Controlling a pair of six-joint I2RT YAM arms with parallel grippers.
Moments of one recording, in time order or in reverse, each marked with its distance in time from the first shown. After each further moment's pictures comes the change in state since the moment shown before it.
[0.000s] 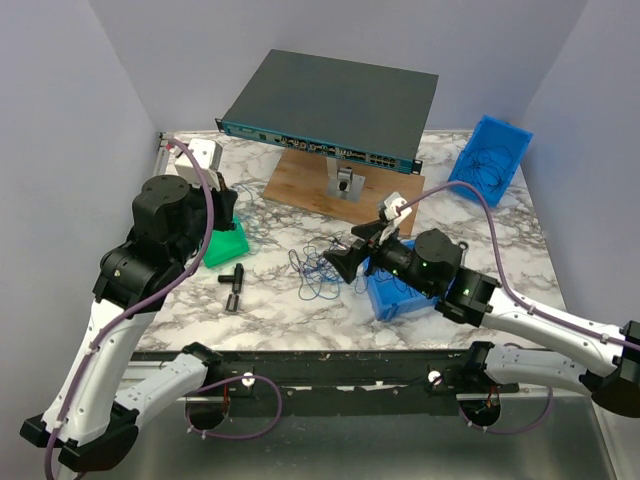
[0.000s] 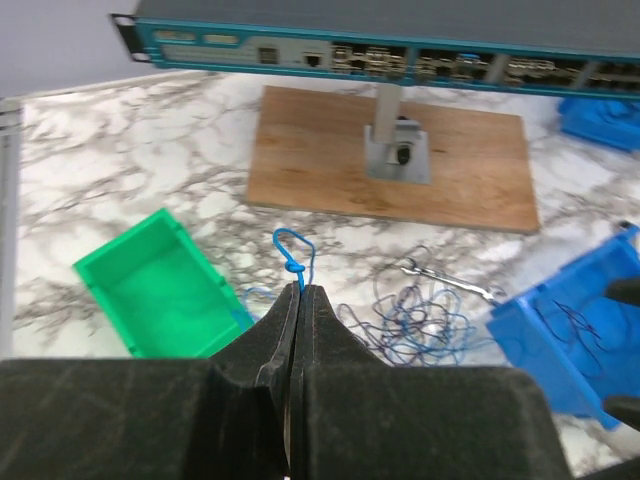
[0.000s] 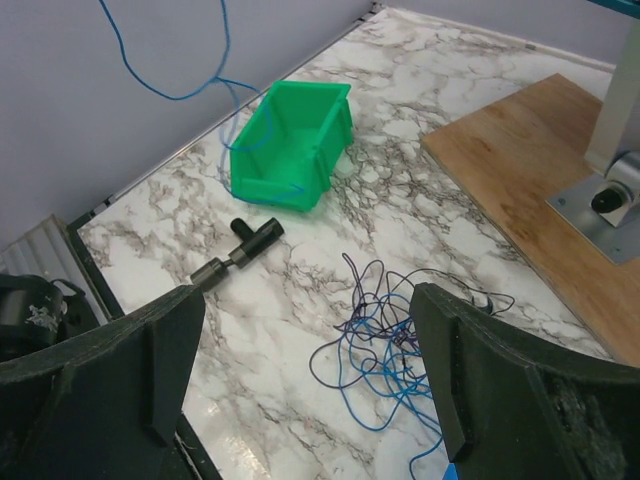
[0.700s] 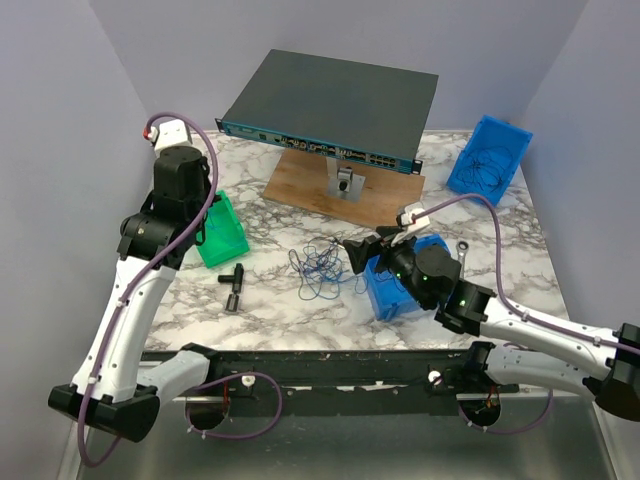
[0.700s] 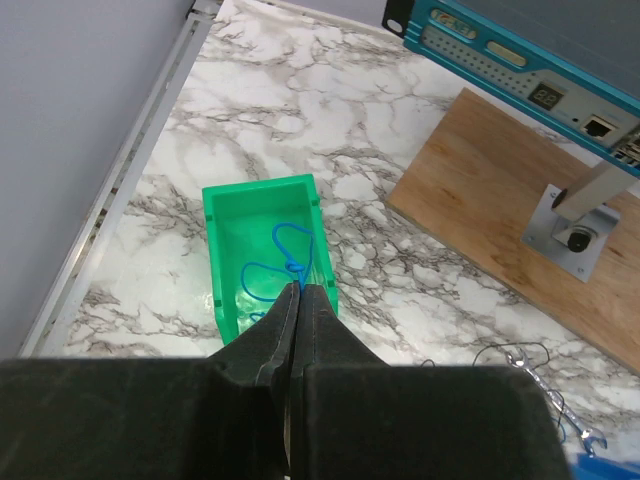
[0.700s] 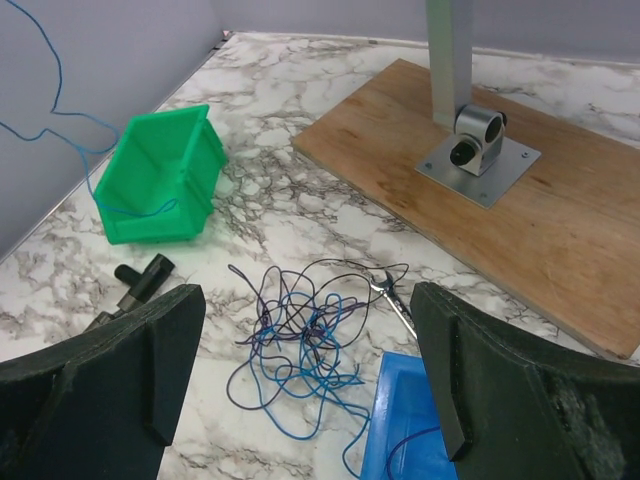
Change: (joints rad) left arm 0.173 0.167 0.019 -0.027 -0.342 -0.194; right arm 0.000 -0.063 -0.167 0.108 0.328 0.034
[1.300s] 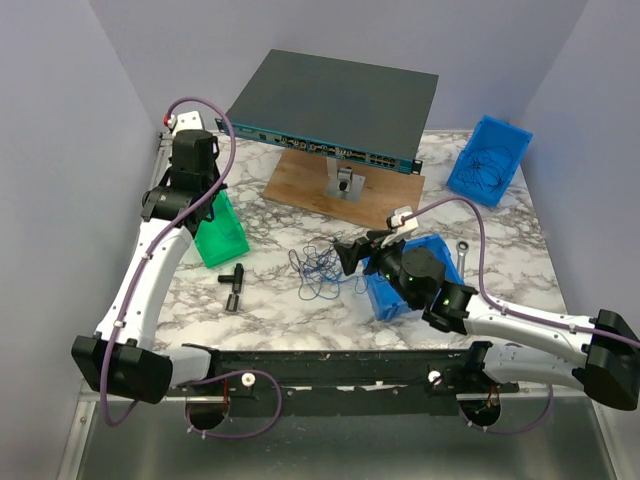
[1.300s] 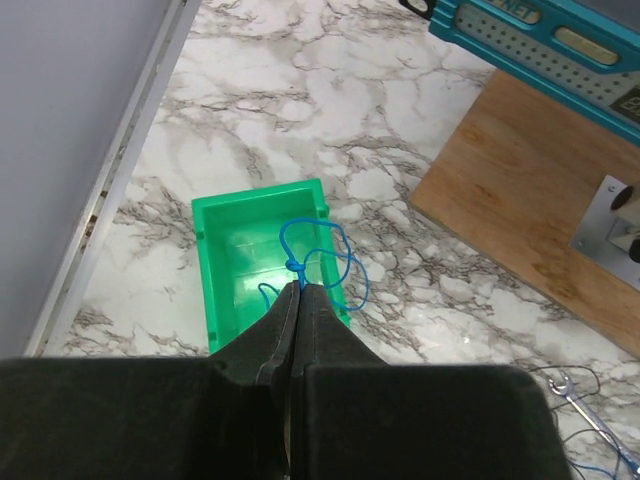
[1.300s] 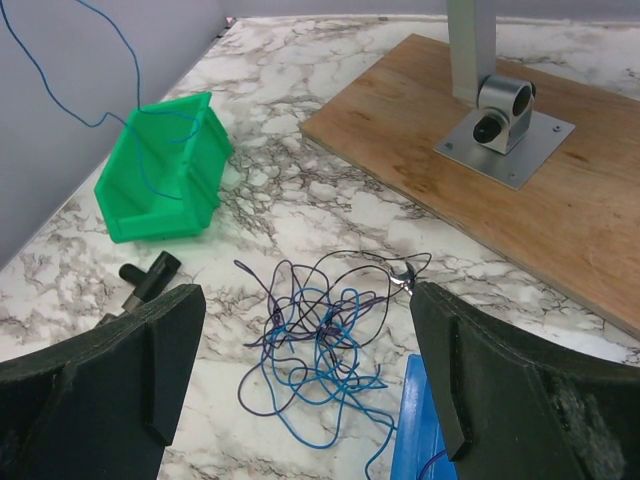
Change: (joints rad) left arm 0.093 0.179 -0.023 0.118 0.074 0.047; right arm 0.000 0.123 -0.051 0.159 0.000 0.061
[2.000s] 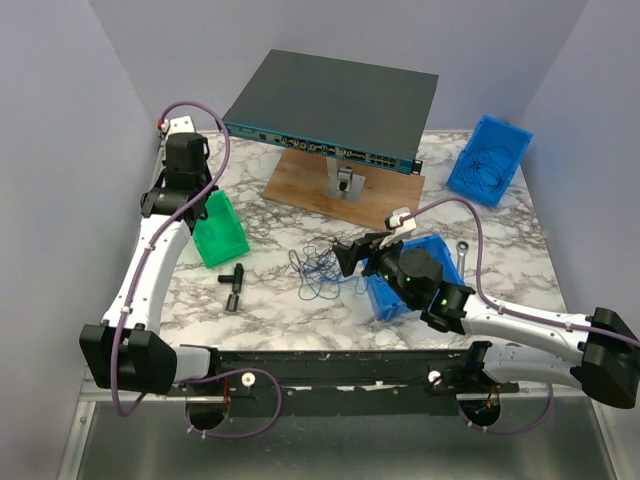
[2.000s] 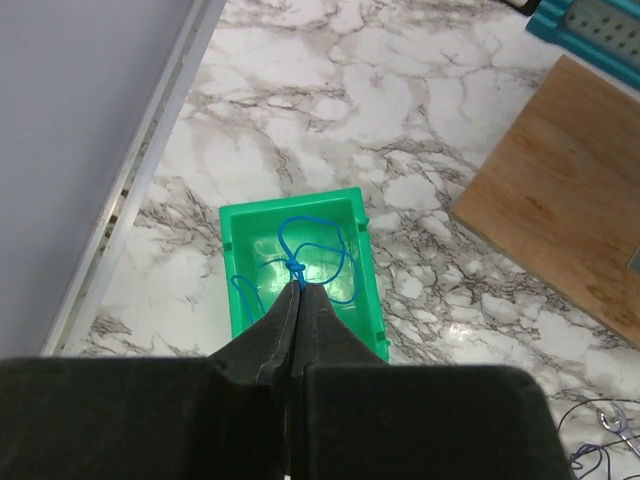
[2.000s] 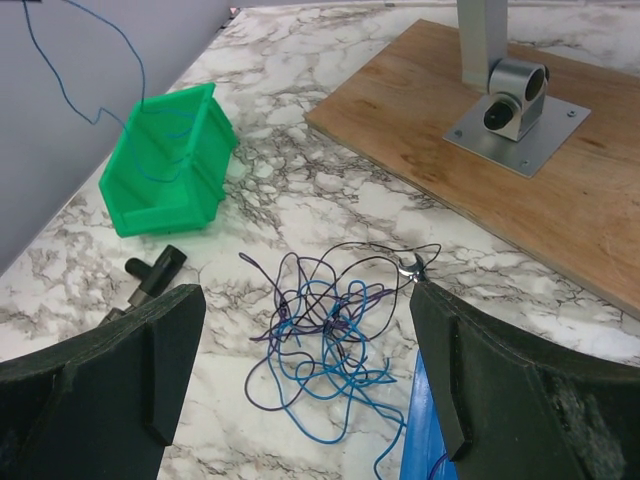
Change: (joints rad) left arm 0.111 0.049 -0.056 0.093 0.043 0.055; right arm 0.000 0.018 -0.014 0.016 -0.011 0.034
